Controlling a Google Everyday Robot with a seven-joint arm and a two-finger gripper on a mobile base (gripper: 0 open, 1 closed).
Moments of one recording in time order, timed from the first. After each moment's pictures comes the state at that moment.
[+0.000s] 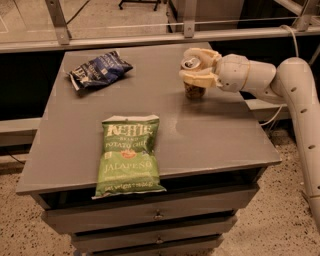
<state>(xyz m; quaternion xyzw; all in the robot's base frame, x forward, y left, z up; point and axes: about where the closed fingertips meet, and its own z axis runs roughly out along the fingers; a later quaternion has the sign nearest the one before) 0.664 -0.099 0.928 -0.51 0.45 0.33 0.65</state>
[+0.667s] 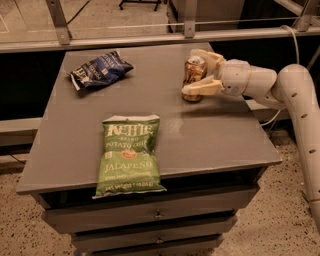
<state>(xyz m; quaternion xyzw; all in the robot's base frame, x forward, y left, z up) 0.673 -0.113 0.913 -0.48 0.48 0.34 0.65</state>
